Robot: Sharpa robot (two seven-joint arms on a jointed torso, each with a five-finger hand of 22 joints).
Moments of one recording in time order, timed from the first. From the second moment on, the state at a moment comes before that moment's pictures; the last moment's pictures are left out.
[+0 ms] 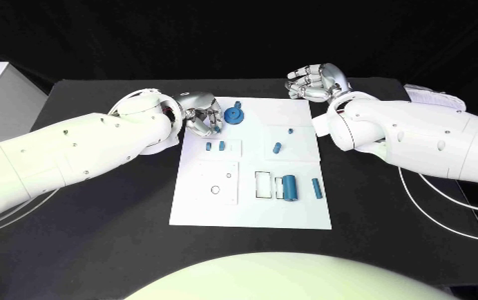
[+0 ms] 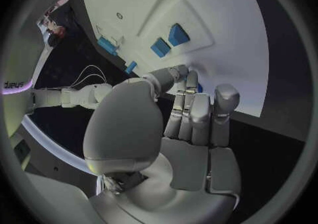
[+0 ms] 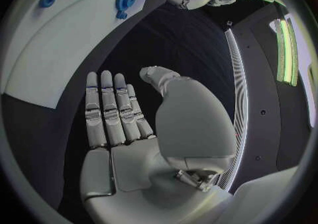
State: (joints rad) left arm 1.22 -0.65 -0.06 1.33 -1.41 -0.08 -0.04; left_hand 1.36 -0.20 0.69 -0.06 0.20 1.02 0.14 0.33 0.38 1.12 0.07 0.43 0.11 1.31 0.00 1.41 0.92 0.14 1.14 0.11 1.32 0.99; right arm 1.24 -0.78 -0.17 1.38 -0.40 -0.67 0.22; right_hand 1.29 -0.25 0.48 0.14 0.53 0.76 0.20 0.38 0.23 1.07 0.17 0.22 0.07 1.05 0.13 0.14 0.38 0.17 0.96 0.24 0.07 0.21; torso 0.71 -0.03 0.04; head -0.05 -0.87
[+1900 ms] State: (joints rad) left arm 1.22 -0.64 -0.06 1.32 -1.42 -0.05 -0.07; left_hand 1.35 -0.20 0.68 -0.07 0.19 1.04 0.12 0.33 0.38 1.15 0.06 0.42 0.13 1.32 0.00 1.42 0.96 0.14 1.14 0.11 1.32 1.00; right arm 1.24 -0.78 -0.17 1.38 -0.40 -0.67 0.22; right_hand 1.29 -0.25 0.48 0.14 0.53 0.76 0.20 0.38 0.23 1.07 0.17 0.23 0.07 1.05 0.13 0.14 0.38 0.17 0.96 0.24 0.07 0.20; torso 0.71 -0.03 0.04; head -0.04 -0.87
